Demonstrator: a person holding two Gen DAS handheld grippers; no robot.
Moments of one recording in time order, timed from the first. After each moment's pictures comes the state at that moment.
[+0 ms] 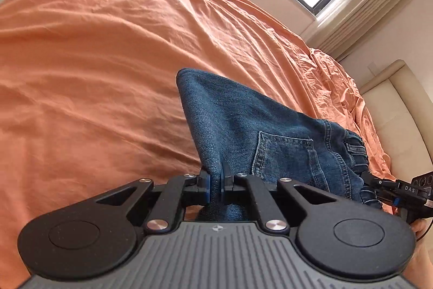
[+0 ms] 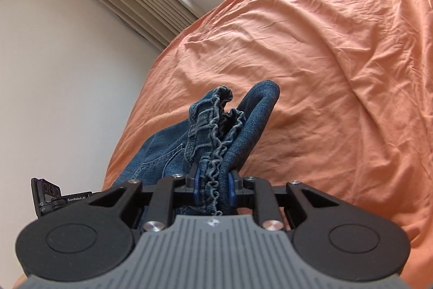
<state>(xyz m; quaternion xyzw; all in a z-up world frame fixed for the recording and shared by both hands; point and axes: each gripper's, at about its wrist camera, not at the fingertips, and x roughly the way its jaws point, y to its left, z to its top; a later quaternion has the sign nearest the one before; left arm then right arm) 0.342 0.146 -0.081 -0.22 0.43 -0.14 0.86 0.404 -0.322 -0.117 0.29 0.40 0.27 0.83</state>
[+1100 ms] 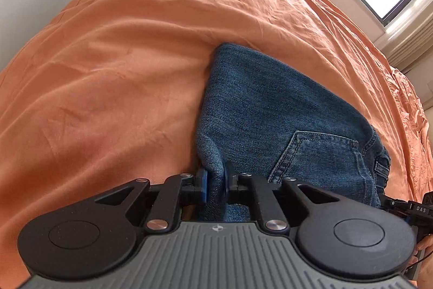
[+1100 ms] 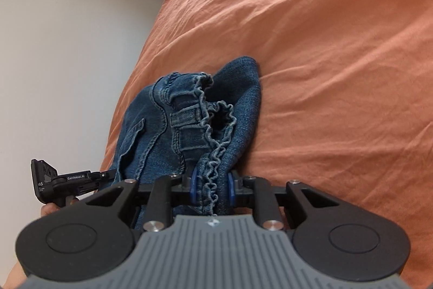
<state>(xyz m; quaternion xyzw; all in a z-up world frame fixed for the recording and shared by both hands) 0.369 0.341 -0.158 -0.22 0.48 -0.02 0.85 0.468 -0.102 -0.240 0.31 0.48 0.30 0.76</state>
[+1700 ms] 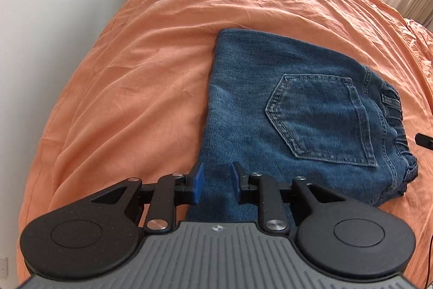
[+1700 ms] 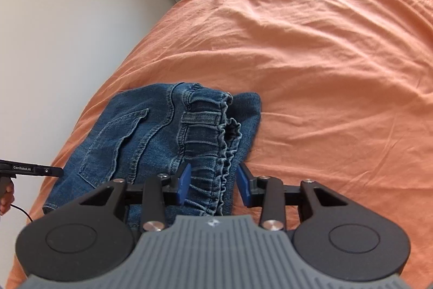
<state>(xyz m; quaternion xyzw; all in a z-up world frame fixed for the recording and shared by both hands) 0.290 0.298 -0.091 -0.07 0.51 0.03 0.85 0.413 -0.082 -0.149 0.10 0.41 0.28 0.87</state>
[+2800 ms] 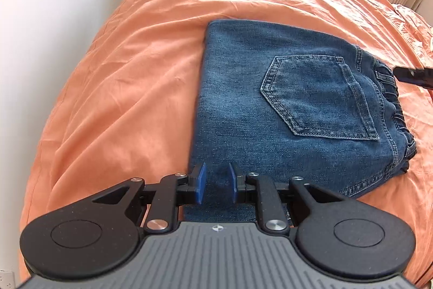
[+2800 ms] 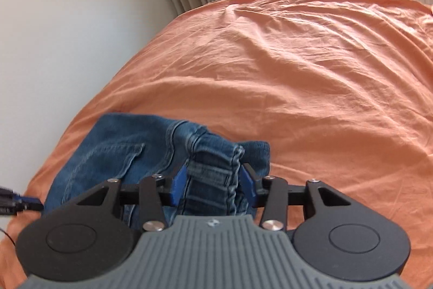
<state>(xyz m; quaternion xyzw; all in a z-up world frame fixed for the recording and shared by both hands) 0.281 0.289 -0.108 -0.04 0.50 0.01 0.86 0.483 -0.050 -0.142 0.12 0.40 0.25 0.87</state>
